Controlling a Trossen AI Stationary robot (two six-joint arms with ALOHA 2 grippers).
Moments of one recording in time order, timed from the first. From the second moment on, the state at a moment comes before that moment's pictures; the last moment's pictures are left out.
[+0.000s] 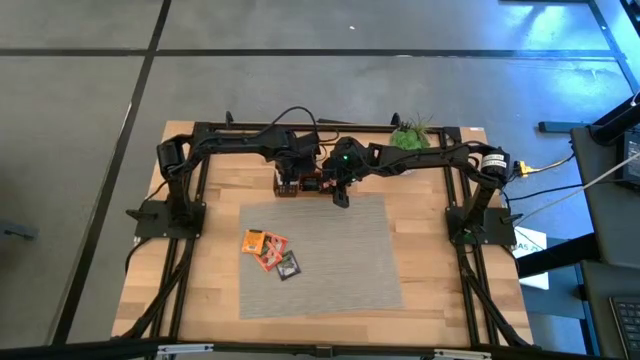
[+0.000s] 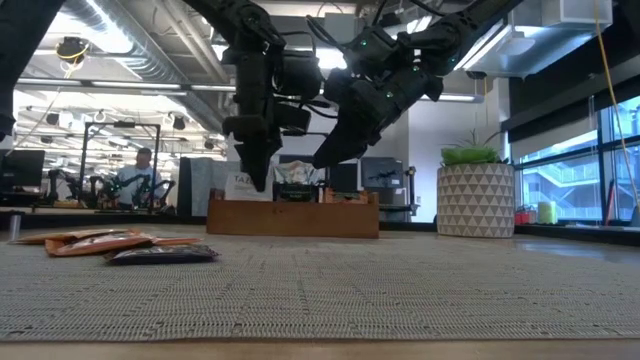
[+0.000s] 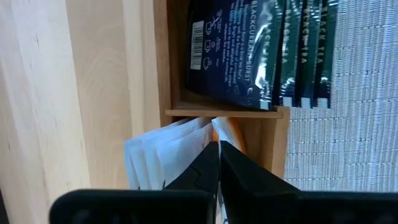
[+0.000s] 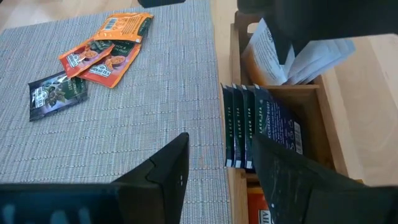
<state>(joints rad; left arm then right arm) 0.37 1.85 1.40 -0.94 -0.04 0.36 -0.29 1.81 1.16 -0.10 -0.33 -0.16</state>
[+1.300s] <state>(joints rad) 0.47 1.34 1.07 -0.35 0.38 -0.05 -0.19 1.82 1.16 -0.08 -0.37 -0.16</state>
